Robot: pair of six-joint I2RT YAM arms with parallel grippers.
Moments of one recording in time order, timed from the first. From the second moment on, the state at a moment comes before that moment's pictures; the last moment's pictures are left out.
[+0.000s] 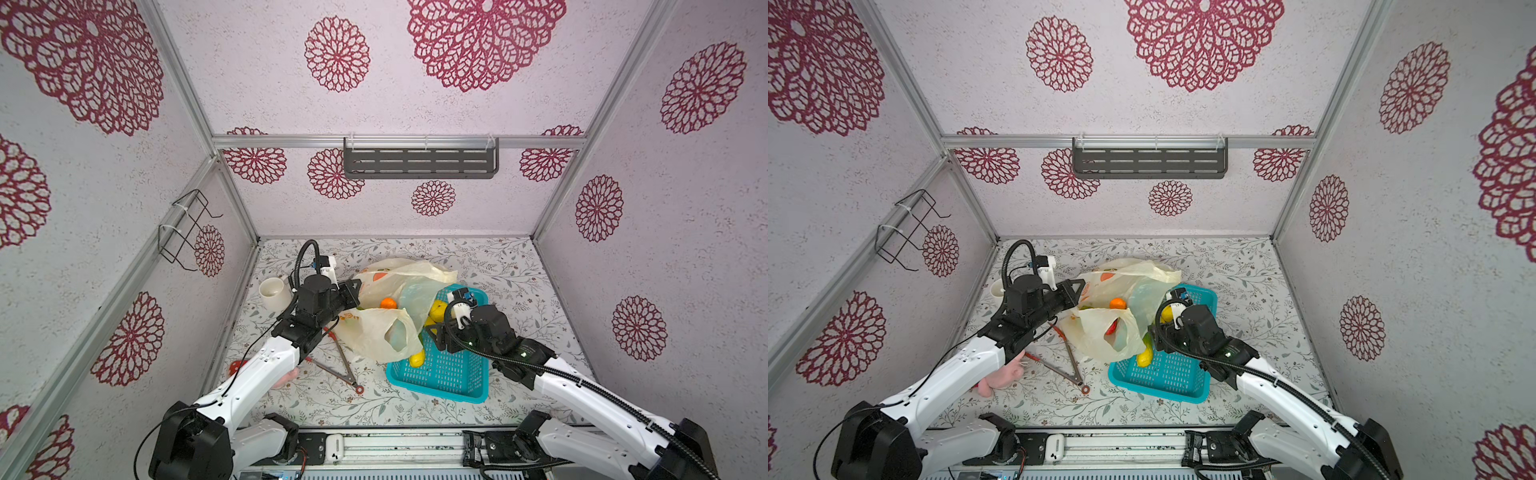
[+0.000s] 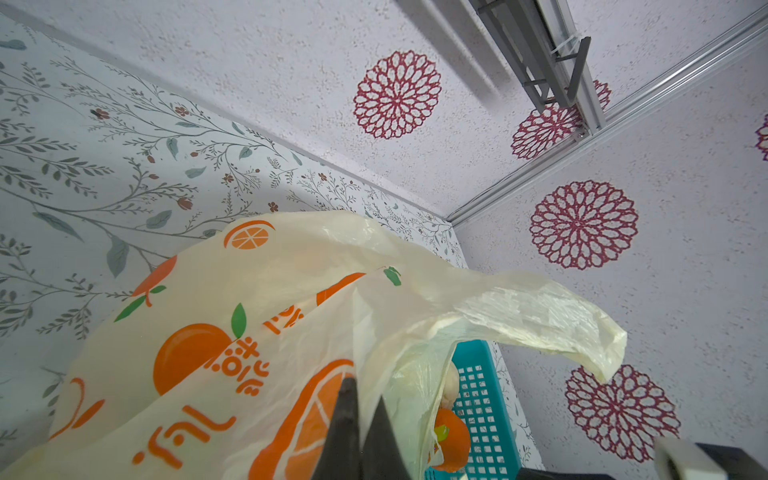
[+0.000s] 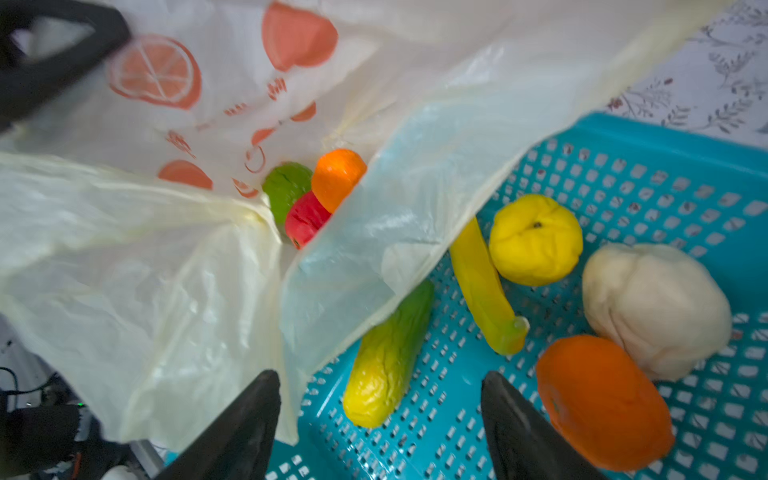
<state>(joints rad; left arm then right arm) -0.43 1.18 0.79 0.07 0.08 -0.72 0.73 0.99 0.66 -0.31 -0.02 0.41</state>
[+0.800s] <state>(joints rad) -0.43 1.19 0.79 0.06 0.07 -0.72 0.73 1.55 0.83 -0.31 -0.21 0.33</state>
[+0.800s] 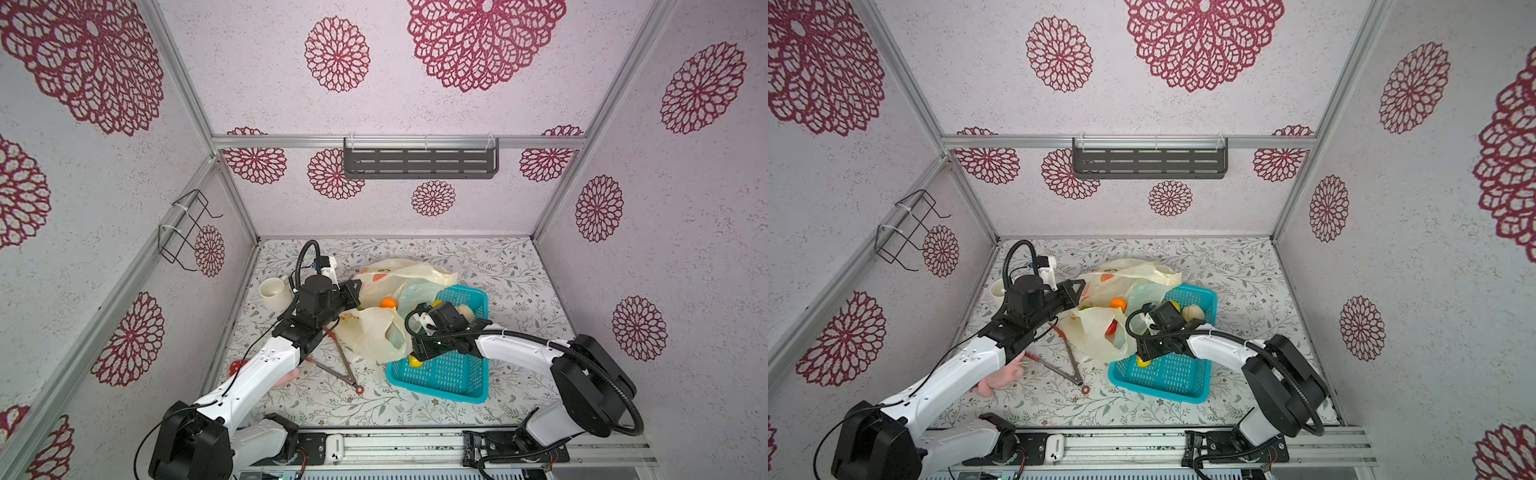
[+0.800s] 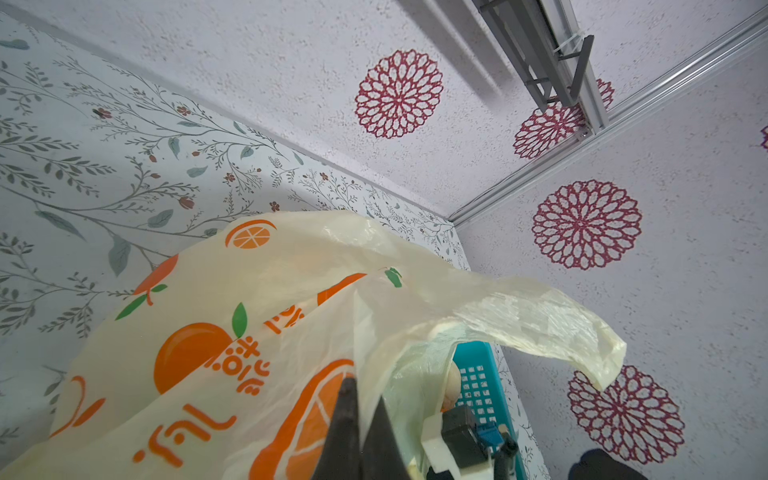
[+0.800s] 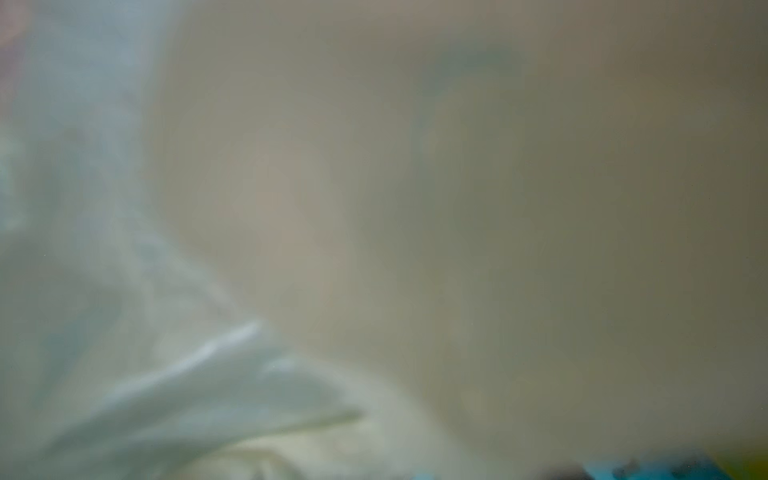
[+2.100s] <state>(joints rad) -0.46 1.21 0.80 0.04 0.06 -0.71 0.68 1.57 1.11 -0.23 -0.21 0.31</state>
